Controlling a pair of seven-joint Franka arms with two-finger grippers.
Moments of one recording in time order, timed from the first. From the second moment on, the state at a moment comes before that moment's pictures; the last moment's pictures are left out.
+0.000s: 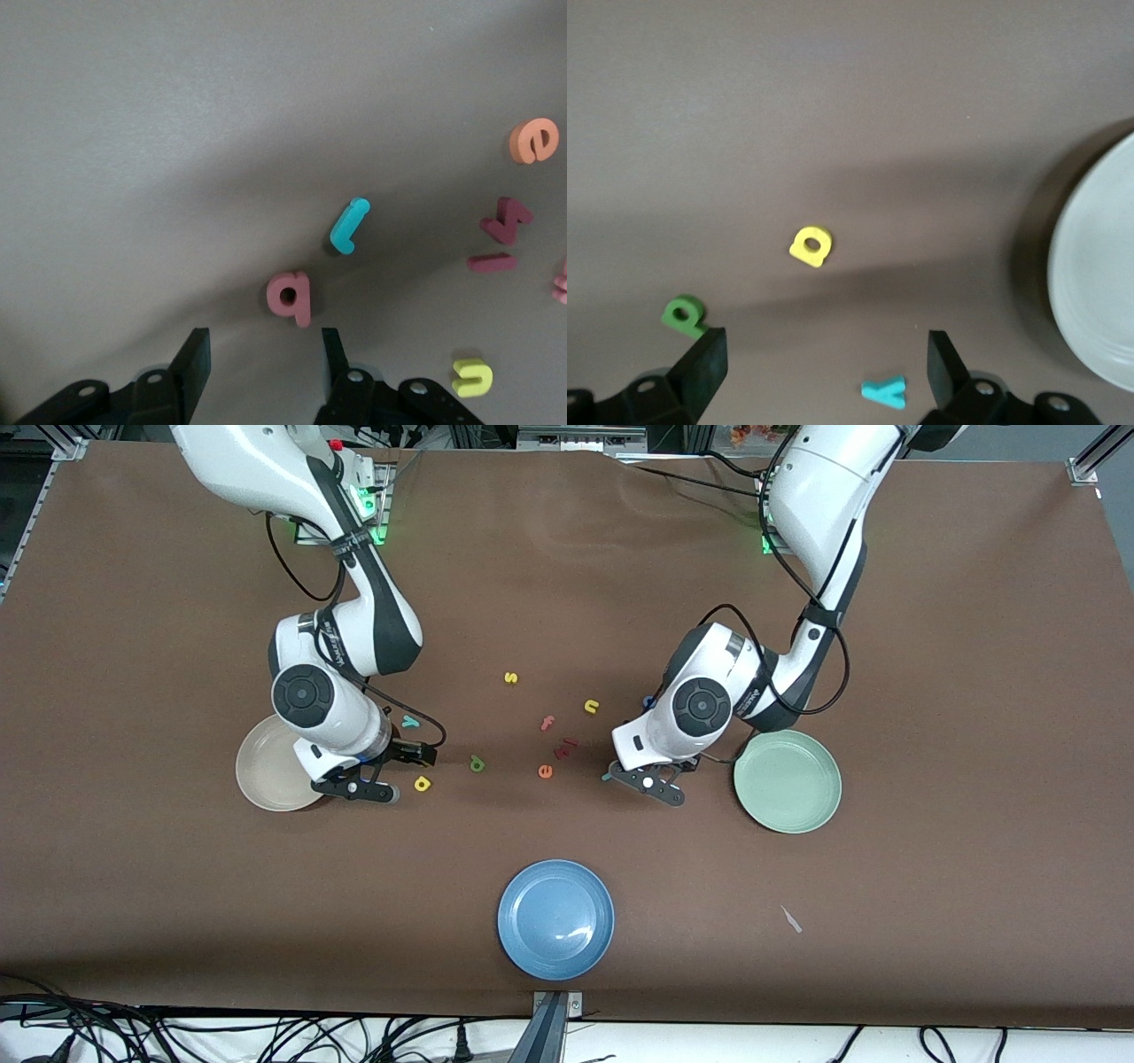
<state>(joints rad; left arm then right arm) -0.50 0.72 -0.05 -1.56 -0.12 2.20 -0.04 0.54 0.54 -0.19 -1.76 0.16 2.23 0.43</state>
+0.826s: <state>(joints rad) -0.51 0.79 -0.05 -1.56 -0.12 2.31 -0.04 0.54 0.65 -0.19 -1.74 0.23 2.33 0.43</state>
